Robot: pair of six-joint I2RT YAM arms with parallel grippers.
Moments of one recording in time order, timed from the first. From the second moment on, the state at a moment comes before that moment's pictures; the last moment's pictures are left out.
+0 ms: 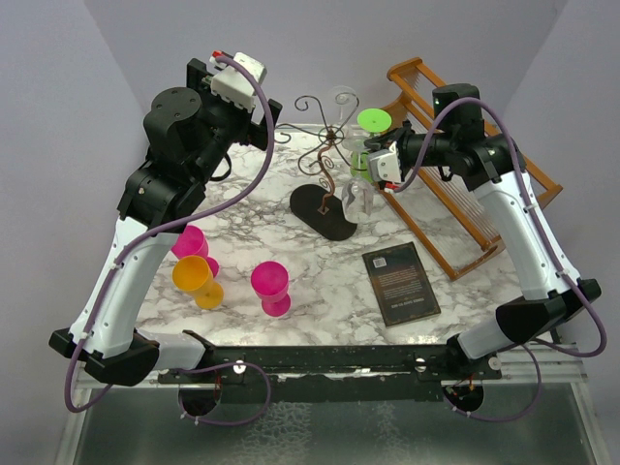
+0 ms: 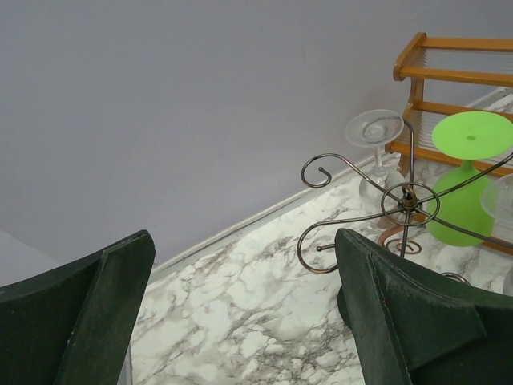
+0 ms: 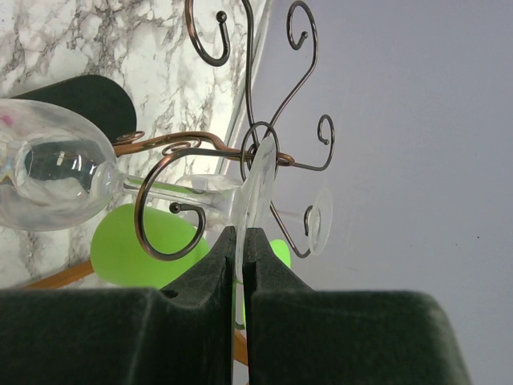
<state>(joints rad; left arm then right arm) -0.52 1.30 1.85 -0.53 -0.16 0.30 0.40 1.50 1.84 -0.92 -0.70 -1.64</state>
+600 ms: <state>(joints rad) -0.52 1.30 1.85 -0.53 -0.16 0.30 0.40 1.45 1.80 -0.92 -0.69 -1.62</state>
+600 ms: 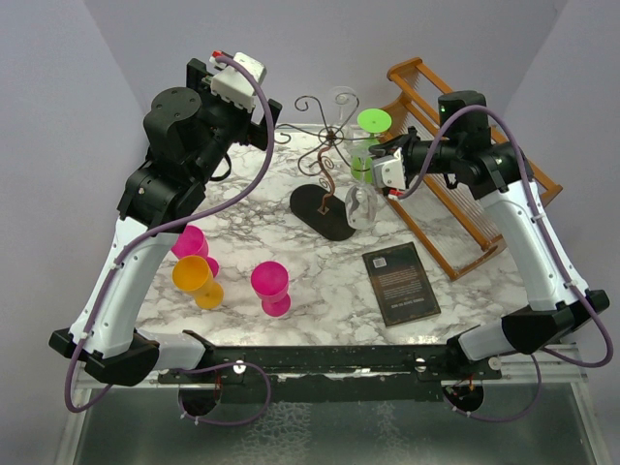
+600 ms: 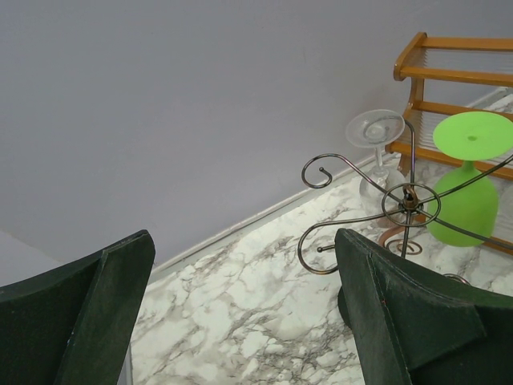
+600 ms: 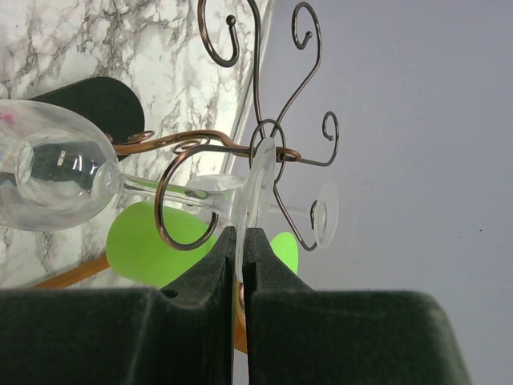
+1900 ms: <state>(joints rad) -0.52 1.29 1.83 -0.53 -0.16 0.33 0.40 1.42 1.69 -0.88 -0.59 -1.60</state>
